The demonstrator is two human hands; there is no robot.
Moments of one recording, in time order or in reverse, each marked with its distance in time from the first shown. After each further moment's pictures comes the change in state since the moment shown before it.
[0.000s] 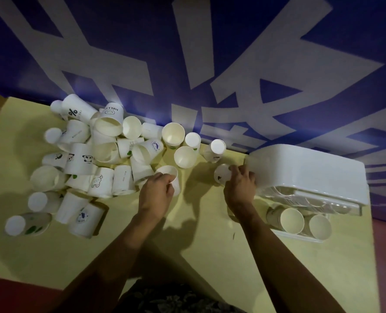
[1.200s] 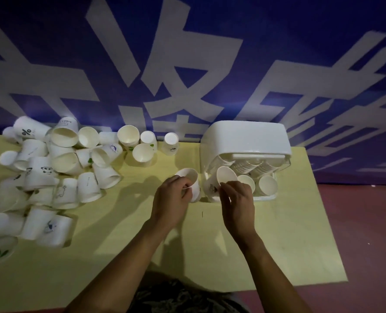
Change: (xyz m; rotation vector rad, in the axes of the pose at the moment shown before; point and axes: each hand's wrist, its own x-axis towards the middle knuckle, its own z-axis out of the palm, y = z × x) left_hand -0.087 0.133 0.022 -0.124 -0.060 0.303; right_hand -0.152 0.093 -0.063 0.238 0.462 -0.175
